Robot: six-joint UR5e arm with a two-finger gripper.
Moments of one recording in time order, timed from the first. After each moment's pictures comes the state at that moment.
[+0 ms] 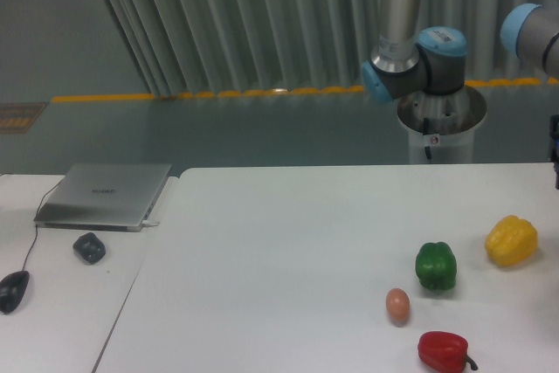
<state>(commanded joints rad) 2.61 -1.79 -1.49 -1.37 1.55 1.76</state>
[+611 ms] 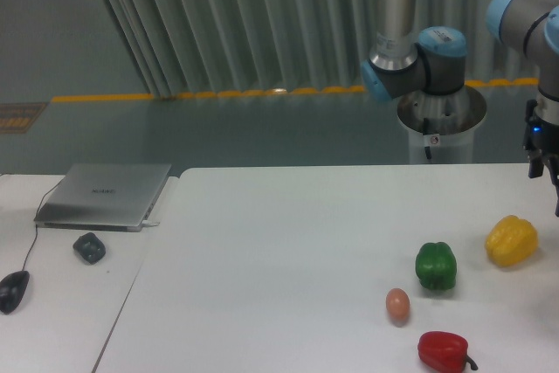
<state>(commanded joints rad) 2.59 -1.76 -1.51 -1.39 1.55 1.75</state>
